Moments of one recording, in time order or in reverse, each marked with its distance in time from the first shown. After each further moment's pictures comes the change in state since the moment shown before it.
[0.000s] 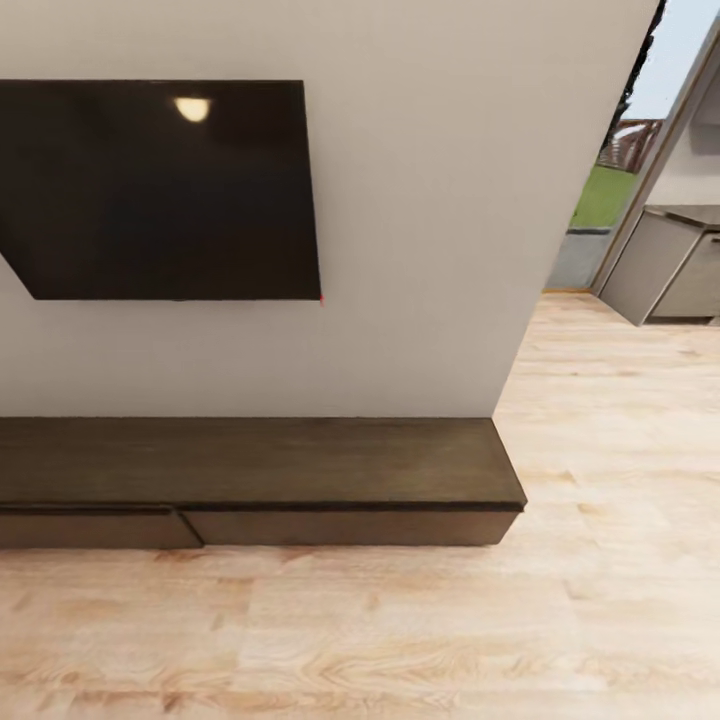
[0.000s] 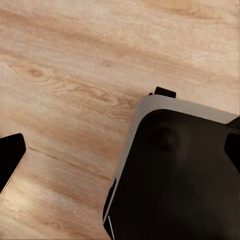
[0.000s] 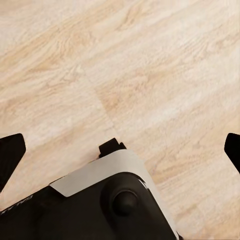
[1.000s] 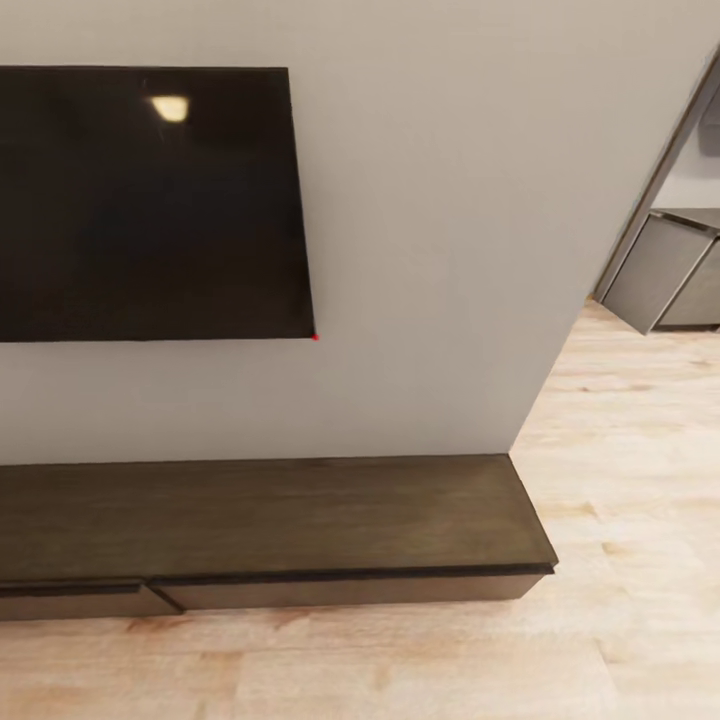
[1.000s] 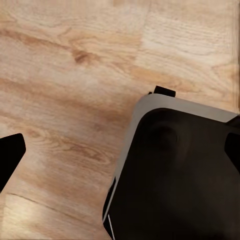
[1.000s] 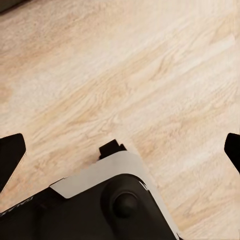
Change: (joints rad) left arm 0.002 -0.001 -0.001 0.000 -0.001 0.000 0.000; right arm 0.000 -0.001 0.000 -0.001 0.001 -0.005 0.001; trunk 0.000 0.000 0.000
